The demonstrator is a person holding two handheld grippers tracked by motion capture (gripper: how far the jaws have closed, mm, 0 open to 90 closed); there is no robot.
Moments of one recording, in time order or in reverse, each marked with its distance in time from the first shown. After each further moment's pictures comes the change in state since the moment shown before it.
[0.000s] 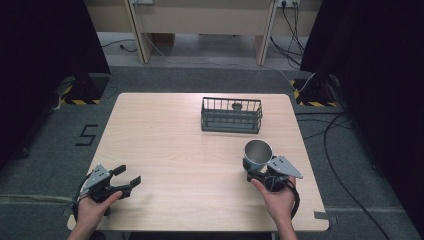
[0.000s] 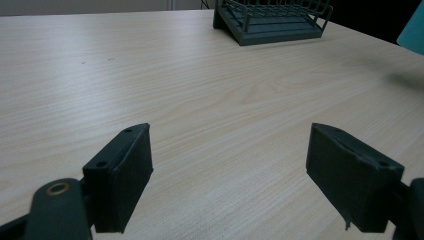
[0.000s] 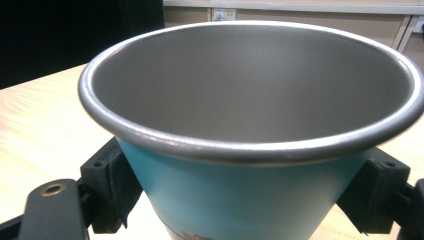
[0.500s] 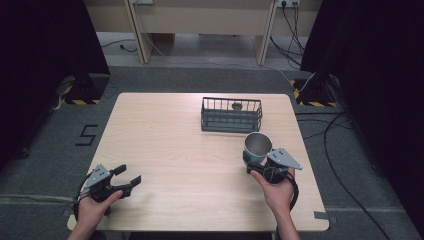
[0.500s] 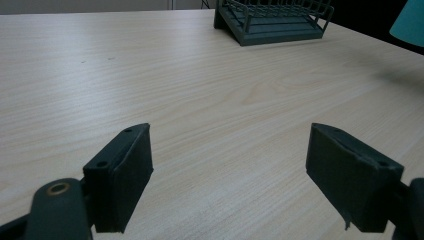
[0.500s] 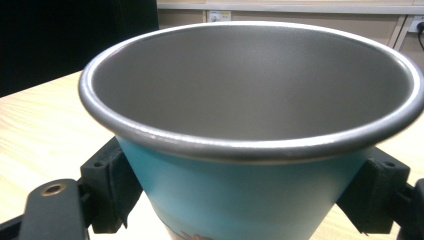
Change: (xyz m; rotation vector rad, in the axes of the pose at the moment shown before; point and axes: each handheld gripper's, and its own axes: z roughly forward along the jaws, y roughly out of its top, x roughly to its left) left arm 0.001 0.000 0.001 0.001 0.001 -0.007; right arm -0.008 0.014 0.014 -0.003 -0.012 0.013
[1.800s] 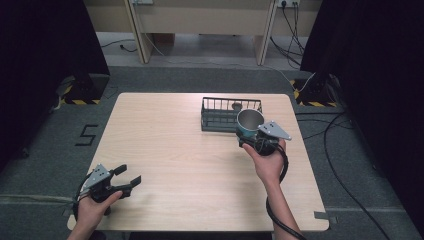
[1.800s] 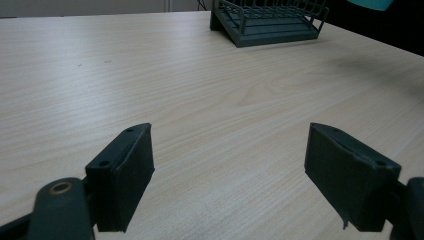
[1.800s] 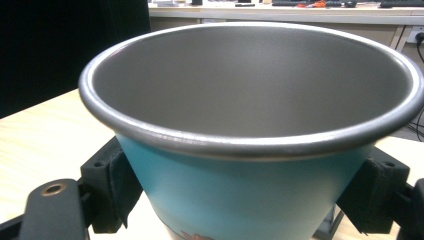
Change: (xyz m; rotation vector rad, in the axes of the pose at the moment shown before) left arm -0.001 0.001 -0.001 -0.004 -0.012 0.010; right arm -0.010 0.048 0.059 -0.008 -0.015 0.008
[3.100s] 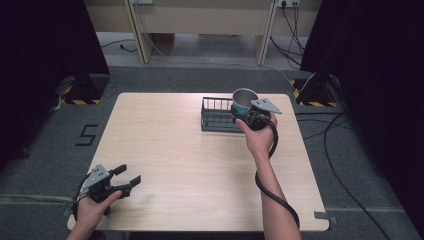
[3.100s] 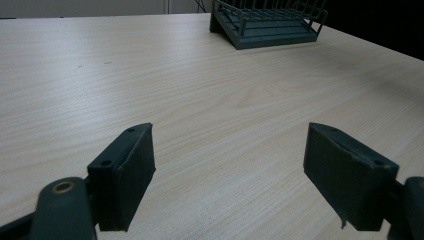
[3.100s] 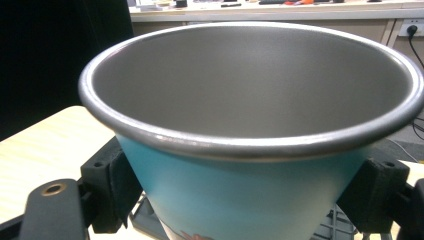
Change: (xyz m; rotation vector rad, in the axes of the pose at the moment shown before) left arm 0.001 0.000 -0.001 -0.010 -0.004 -0.009; right arm -0.011 0.040 0.061 0.010 -0.043 0.057
